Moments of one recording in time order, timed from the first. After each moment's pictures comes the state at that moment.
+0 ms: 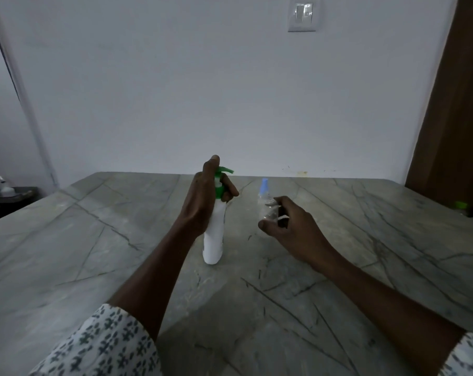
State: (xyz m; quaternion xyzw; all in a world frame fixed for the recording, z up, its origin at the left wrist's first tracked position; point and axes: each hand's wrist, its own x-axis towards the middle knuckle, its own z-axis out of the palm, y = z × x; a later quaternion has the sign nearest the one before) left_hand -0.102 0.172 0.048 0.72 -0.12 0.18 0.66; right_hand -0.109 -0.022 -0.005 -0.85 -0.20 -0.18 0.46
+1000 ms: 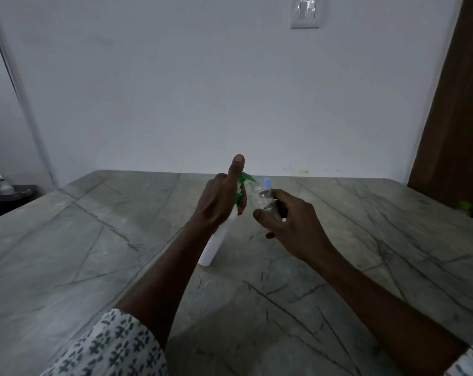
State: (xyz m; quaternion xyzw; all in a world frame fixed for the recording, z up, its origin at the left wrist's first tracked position) left_hand -0.090 0.157 0.041 0.82 -0.15 0.20 0.52; right_hand -0.120 -0.007 0.009 -0.82 -0.22 -0.23 0.48
